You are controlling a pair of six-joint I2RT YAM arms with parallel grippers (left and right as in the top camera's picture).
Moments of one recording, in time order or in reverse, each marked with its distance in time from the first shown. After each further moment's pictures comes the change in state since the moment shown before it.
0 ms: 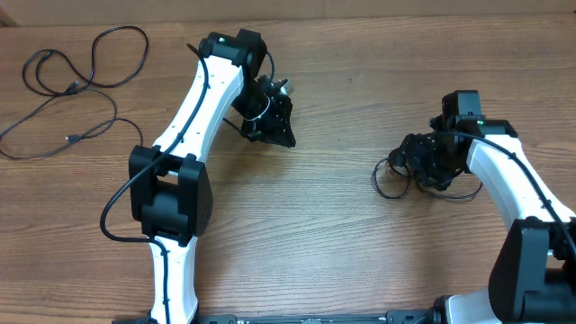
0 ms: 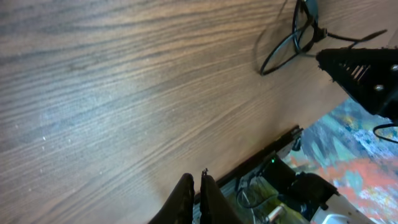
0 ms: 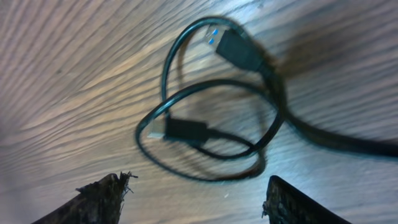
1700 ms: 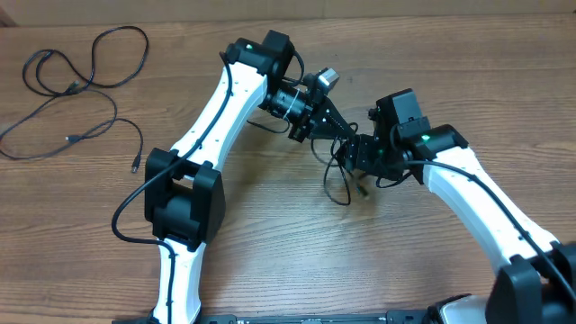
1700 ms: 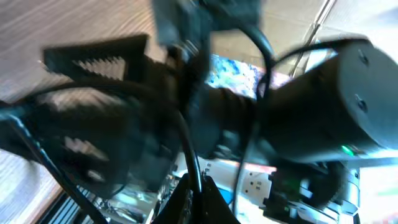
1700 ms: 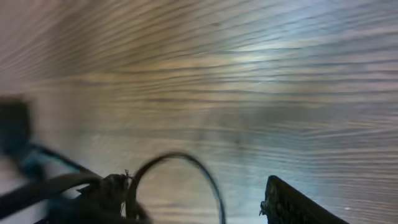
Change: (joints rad) left arm -0.106 -0.002 0.003 0.088 0.680 -0.036; right arm 0.349 -0.084 0.036 0.084 0.032 0.064
